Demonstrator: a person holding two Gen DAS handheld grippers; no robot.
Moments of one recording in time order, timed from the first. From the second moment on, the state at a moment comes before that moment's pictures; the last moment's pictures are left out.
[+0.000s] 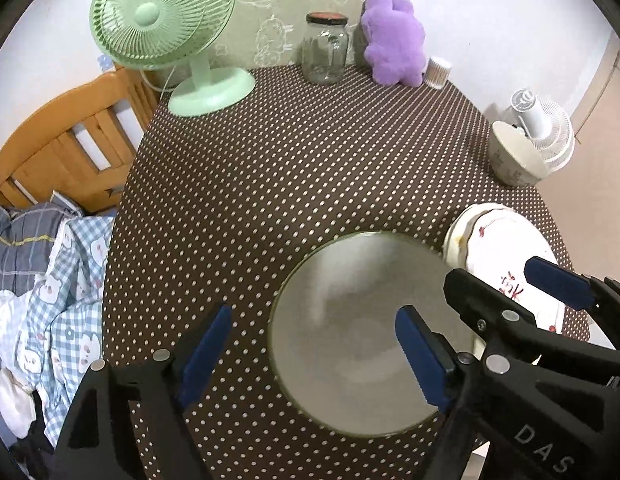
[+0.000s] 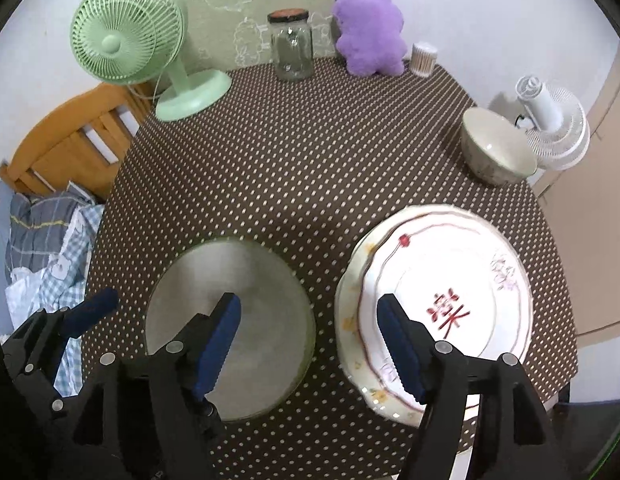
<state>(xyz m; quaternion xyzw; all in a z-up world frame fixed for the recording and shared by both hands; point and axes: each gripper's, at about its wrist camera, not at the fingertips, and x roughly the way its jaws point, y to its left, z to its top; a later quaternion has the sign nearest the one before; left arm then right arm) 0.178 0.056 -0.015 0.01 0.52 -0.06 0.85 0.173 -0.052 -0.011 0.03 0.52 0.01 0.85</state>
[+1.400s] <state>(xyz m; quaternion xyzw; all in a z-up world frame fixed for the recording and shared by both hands) 0.263 -0.157 0.023 0.00 0.46 -0.01 0.89 0.266 -0.267 0.033 0.03 0.46 0.02 0.89</state>
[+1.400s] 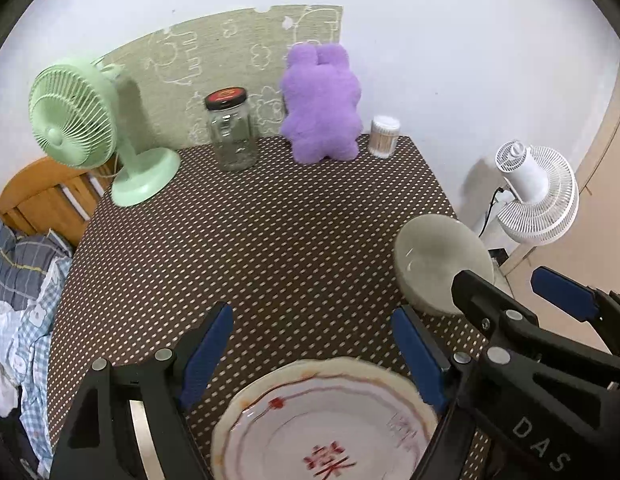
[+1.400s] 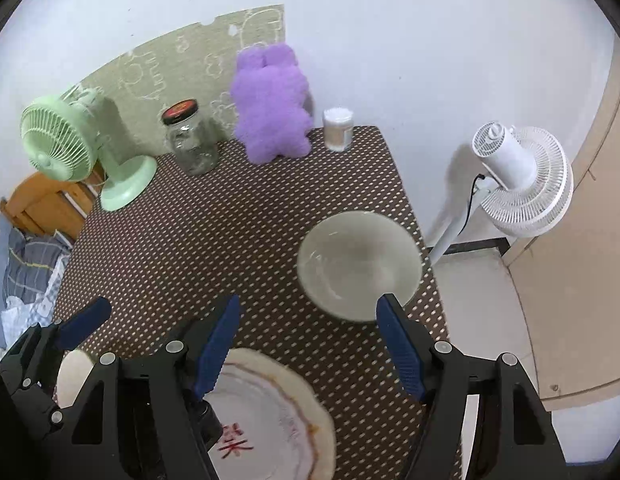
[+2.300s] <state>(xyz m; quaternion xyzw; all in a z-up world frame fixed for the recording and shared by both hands) 0.338 -0.240 -0.049 0.03 0.49 -0.05 0.87 0.328 -0.338 -0.040 0.07 0.48 -0.04 0.87</state>
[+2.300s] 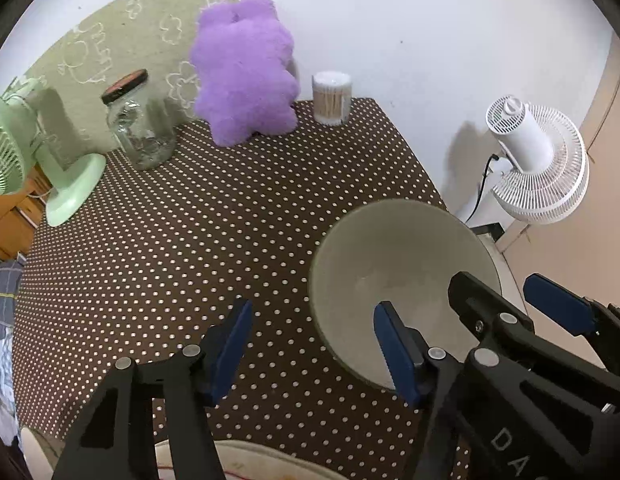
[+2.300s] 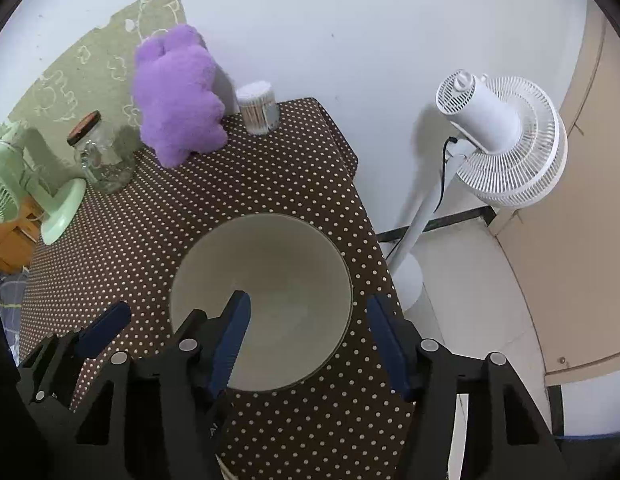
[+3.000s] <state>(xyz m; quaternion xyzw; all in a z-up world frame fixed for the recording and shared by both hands) 0.357 -0.254 -0.075 0.02 0.51 -0.05 0.86 0.342 -0.358 -0.066 0.10 0.50 -0.07 0.86</state>
